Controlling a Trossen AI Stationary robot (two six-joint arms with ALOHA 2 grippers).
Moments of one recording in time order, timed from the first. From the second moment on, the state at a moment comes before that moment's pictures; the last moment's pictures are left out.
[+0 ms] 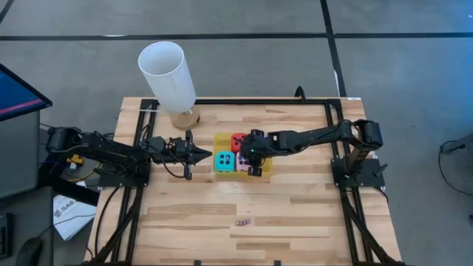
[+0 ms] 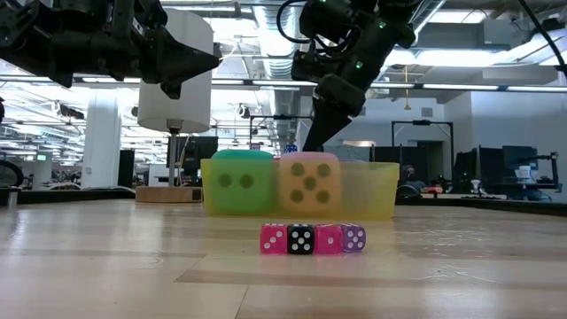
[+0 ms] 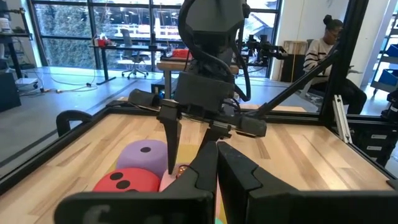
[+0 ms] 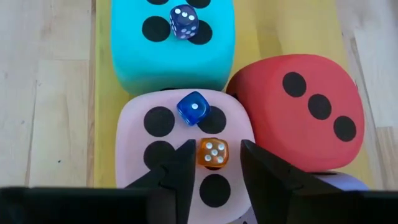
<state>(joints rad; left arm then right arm) 0.03 1.07 0.22 0.88 -0.04 -0.03 -0.04 1.77 1.21 -0.42 0.16 -0.06</state>
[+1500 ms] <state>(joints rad) 0.03 1.07 0.22 0.85 -0.04 -0.03 -0.03 1.58 1.26 -0.55 0.16 -0.02</state>
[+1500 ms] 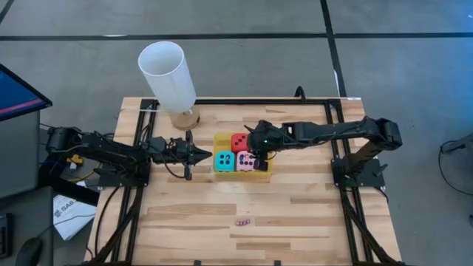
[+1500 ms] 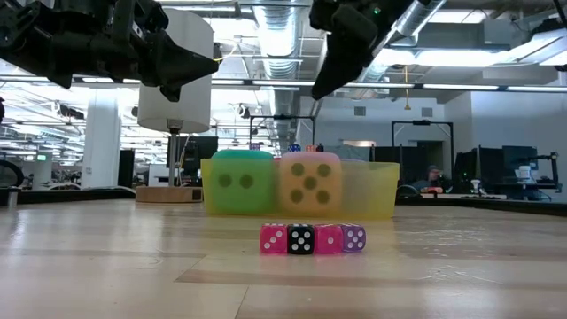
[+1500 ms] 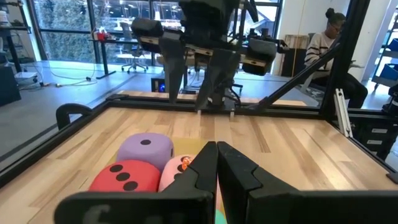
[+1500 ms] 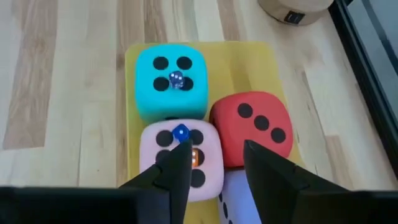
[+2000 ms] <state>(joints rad) 0.03 1.07 0.22 0.84 -0.04 -0.03 -0.03 1.59 1.26 -0.52 0.15 0.03</state>
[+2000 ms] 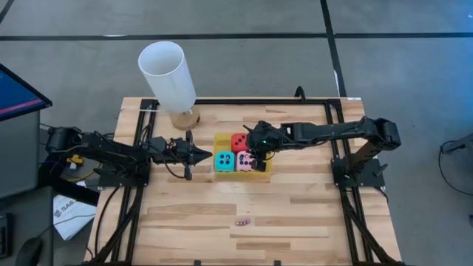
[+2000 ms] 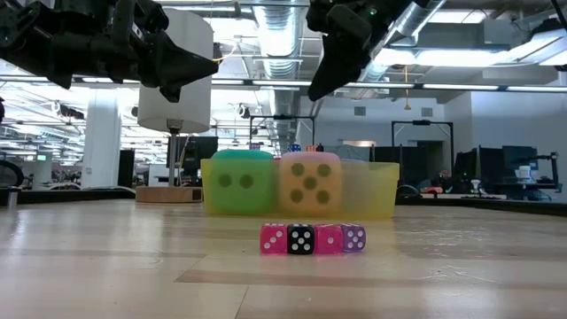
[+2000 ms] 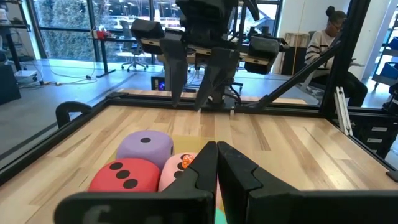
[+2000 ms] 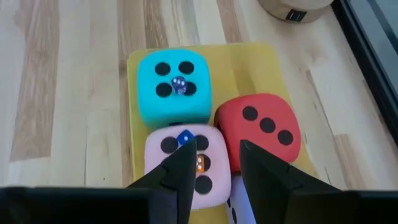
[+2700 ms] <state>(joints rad) 0.03 1.07 0.22 0.85 -0.04 -0.04 0.00 1.59 1.26 -0.42 0.15 0.11</state>
